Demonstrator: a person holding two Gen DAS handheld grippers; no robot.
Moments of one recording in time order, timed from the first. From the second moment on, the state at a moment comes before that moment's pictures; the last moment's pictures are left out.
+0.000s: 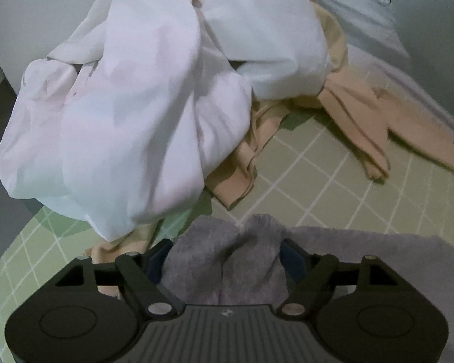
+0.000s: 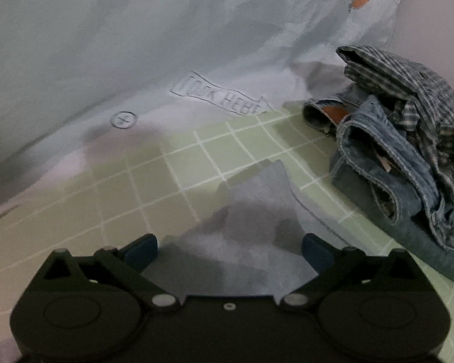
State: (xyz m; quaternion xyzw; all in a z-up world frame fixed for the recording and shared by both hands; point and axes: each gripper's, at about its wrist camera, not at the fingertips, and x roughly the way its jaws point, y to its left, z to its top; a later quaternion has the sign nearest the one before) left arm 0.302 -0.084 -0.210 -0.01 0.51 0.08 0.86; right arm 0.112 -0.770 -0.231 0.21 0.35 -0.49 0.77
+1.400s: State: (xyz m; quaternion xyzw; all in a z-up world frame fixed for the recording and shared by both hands) left arm 0.111 -0.036 -0.060 -0.05 0.36 0.01 0.93; right arm -0.311 -0.646 -0.095 0.23 0.18 -0.51 0.81
